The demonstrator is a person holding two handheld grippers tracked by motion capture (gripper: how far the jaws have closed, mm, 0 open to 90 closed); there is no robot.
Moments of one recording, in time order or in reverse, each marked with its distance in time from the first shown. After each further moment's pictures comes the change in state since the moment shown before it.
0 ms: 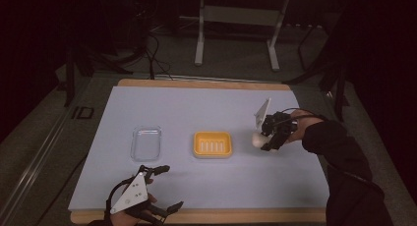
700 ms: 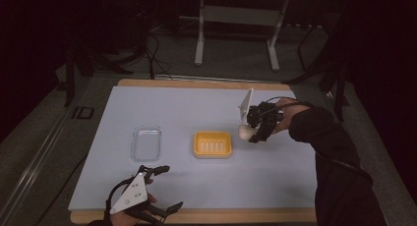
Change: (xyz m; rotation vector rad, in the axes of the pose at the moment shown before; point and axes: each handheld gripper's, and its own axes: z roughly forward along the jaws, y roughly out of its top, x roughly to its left) left arm 0.000 0.000 -0.001 -0.004 -0.002 0.000; right arm -0.003 0.050 -0.019 0.017 -0.019 -0.085
